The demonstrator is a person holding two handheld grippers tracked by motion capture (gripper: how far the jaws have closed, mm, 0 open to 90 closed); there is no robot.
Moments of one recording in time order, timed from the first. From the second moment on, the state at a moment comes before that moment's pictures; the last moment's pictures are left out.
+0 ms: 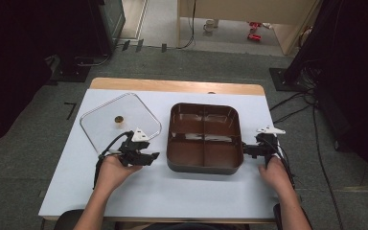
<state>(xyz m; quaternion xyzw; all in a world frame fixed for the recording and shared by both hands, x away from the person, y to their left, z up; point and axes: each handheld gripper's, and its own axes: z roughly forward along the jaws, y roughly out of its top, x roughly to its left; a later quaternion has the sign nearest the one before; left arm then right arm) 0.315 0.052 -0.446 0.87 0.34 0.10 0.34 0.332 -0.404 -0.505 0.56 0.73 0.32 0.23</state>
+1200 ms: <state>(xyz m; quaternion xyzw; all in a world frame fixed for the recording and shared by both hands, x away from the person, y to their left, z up) 0.393 0.095 -0.431 0.84 0.38 0.12 0.35 0.332 -0.403 -0.505 0.56 0.73 0.32 0.23</state>
